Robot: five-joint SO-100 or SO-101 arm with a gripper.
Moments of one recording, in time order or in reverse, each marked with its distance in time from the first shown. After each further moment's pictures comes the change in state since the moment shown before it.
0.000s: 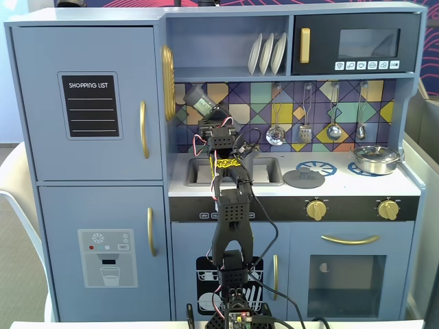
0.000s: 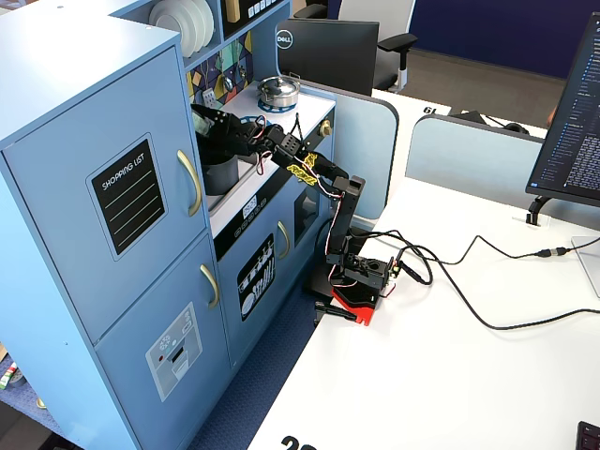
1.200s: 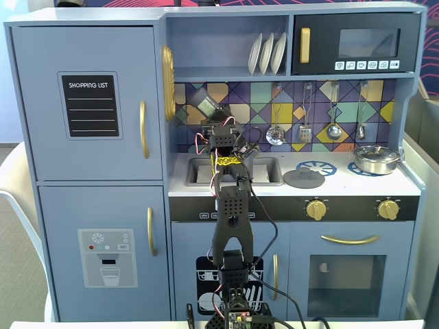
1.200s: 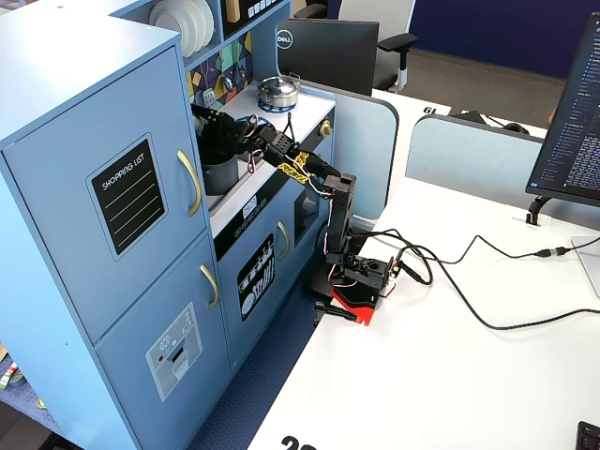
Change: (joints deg) arm 1.3 -6.0 -4.4 -4.9 -0.8
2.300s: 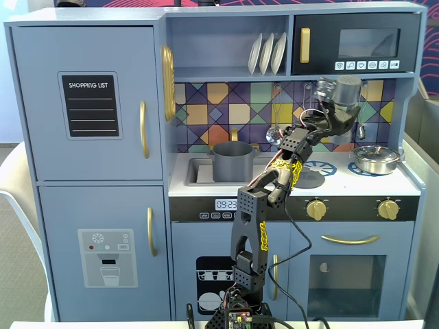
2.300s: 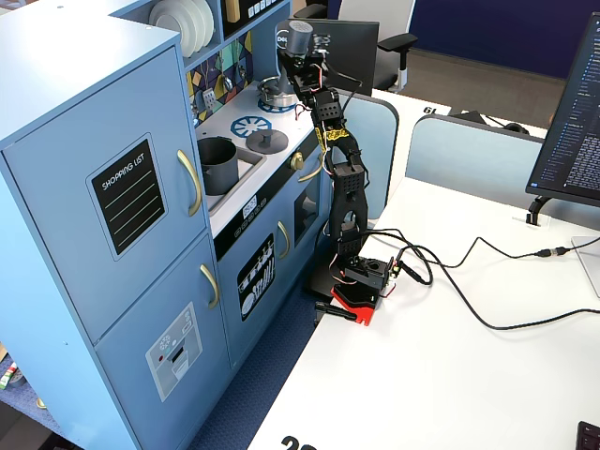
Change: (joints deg) arm 52.4 -9.1 -12.9 -7.9 -130.5
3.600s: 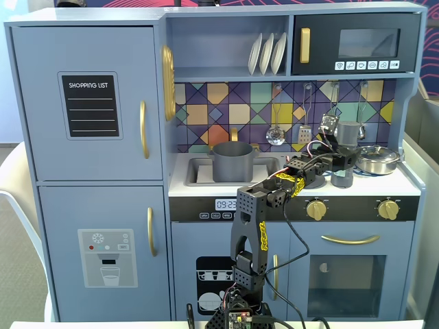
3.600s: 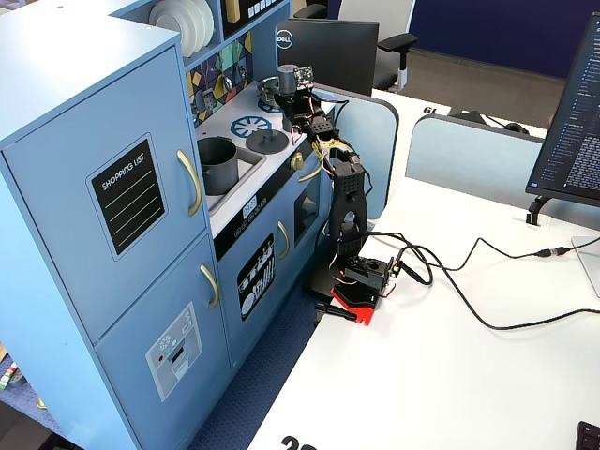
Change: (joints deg) arm -0.9 0.5 30.2 -16.4 -5.5
